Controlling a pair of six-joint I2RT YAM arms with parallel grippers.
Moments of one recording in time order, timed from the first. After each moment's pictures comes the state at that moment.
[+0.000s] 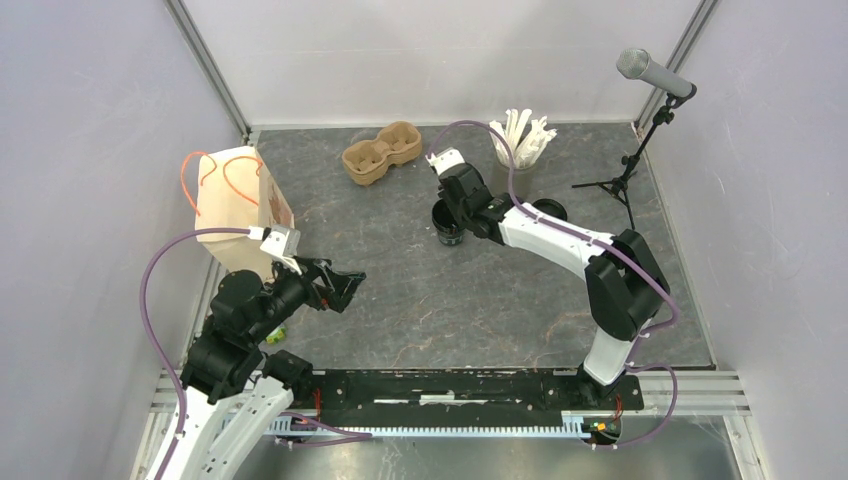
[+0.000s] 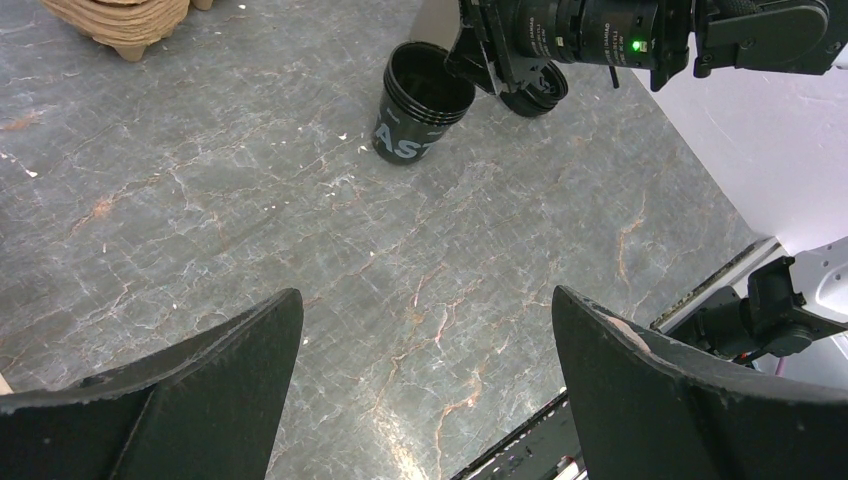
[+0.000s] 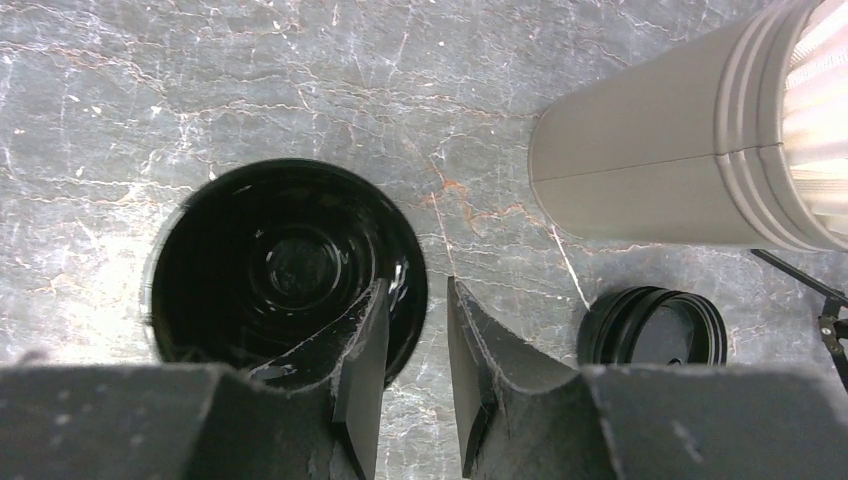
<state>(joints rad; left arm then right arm) -0.42 0.34 0.73 -0.60 0.19 -0.35 0.72 1.76 1.31 -0.28 0.45 -0.02</state>
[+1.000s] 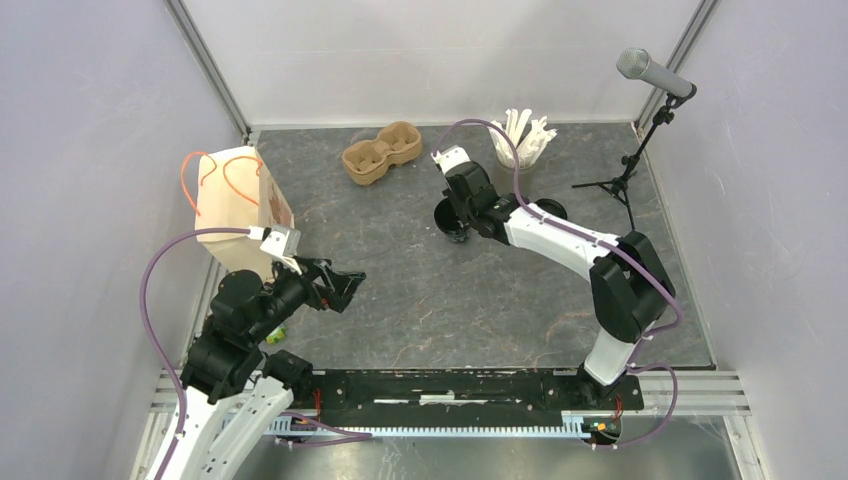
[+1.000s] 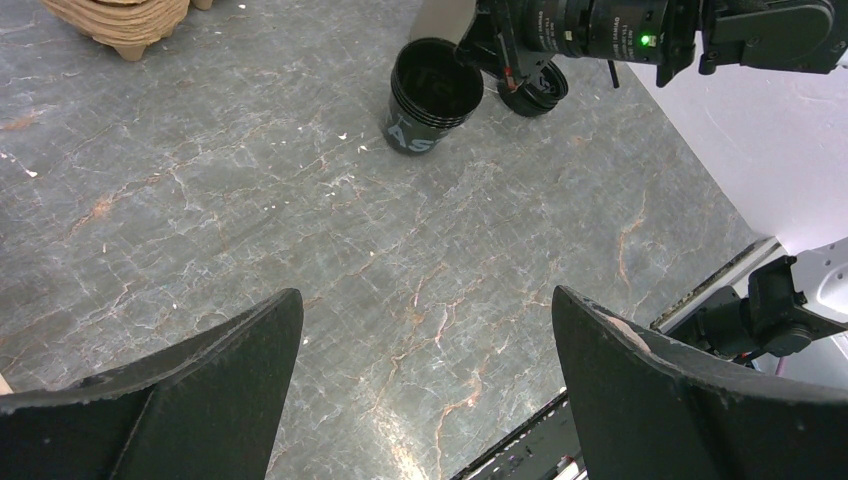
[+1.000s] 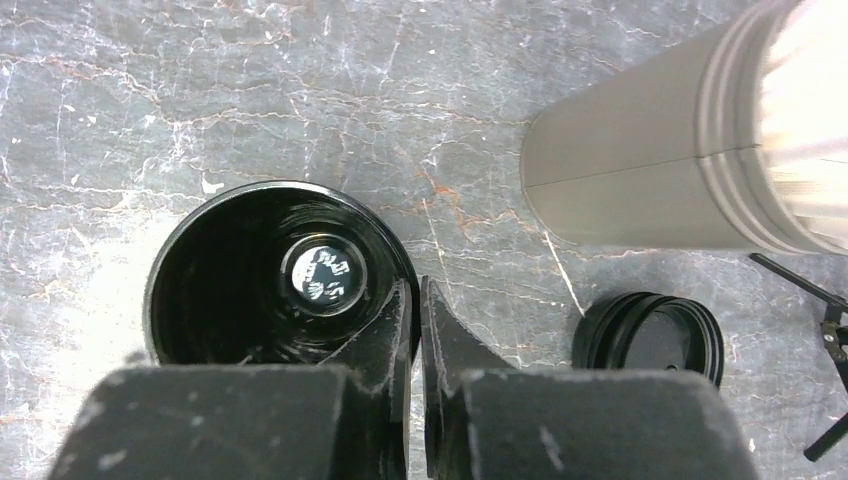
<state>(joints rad) -0.42 0.34 0.73 -0.60 0.19 -0.35 0.70 1.75 1.28 -0.25 0.42 -0.04</state>
